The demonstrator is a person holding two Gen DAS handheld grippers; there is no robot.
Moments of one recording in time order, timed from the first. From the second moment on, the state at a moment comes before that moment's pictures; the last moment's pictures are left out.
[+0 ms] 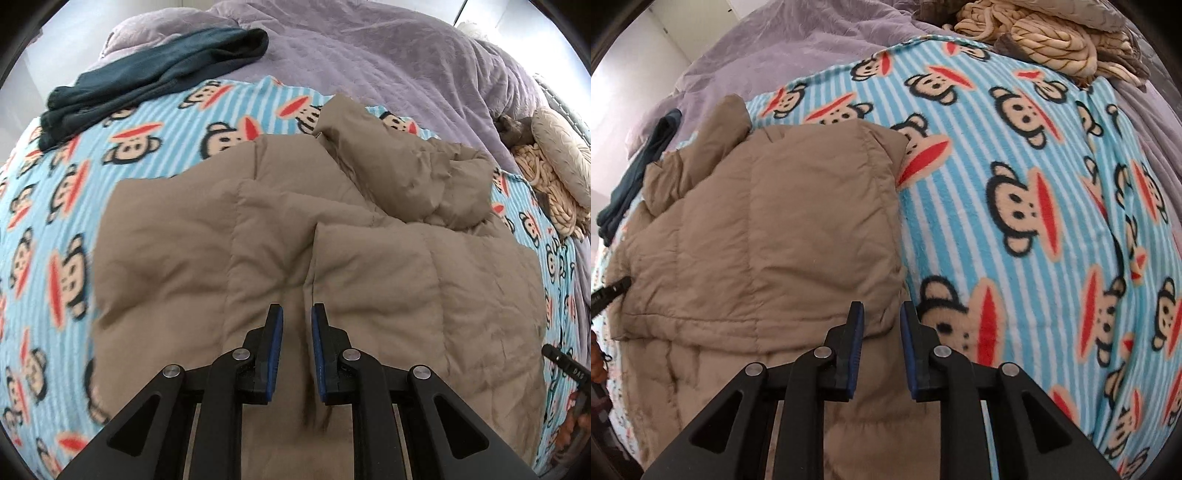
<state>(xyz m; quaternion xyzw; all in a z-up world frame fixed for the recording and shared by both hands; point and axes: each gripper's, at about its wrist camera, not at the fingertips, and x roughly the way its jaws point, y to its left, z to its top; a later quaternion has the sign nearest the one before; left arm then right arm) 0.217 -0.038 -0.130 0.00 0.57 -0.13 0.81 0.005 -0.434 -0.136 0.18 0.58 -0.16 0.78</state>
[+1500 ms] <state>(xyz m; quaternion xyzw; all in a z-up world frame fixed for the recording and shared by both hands) -0.026 -0.037 -0.058 0.04 0.61 -0.06 0.79 -0.137 -0.382 -0.087 0.28 0.63 -0.05 0.72</state>
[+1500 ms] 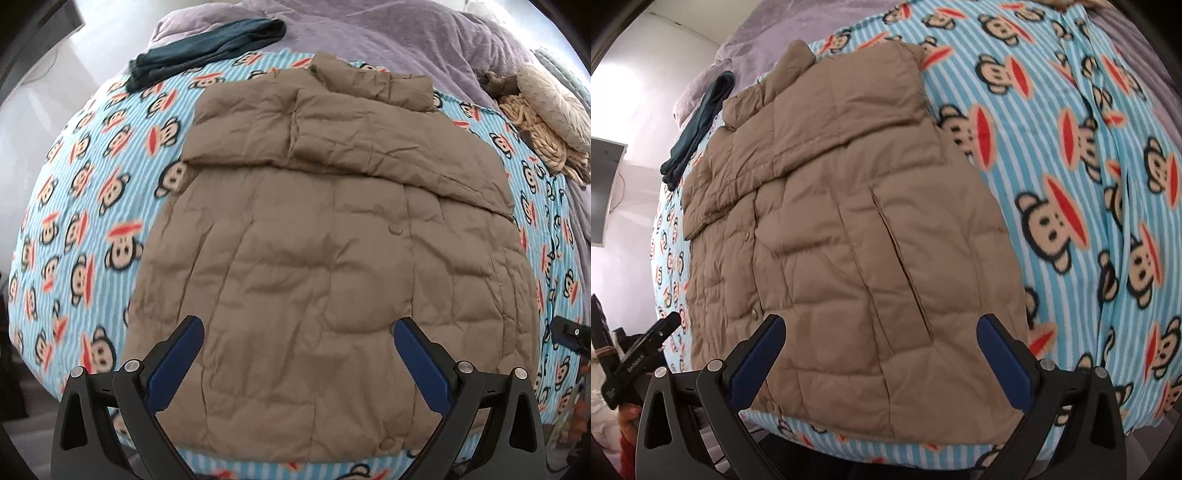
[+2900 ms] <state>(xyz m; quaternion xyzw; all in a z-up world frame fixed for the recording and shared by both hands) -0.094 0.126 -0.170 -0.24 0.67 -0.13 0.69 -0.286 -0.344 -0.163 0.58 0.50 -0.15 0.62</state>
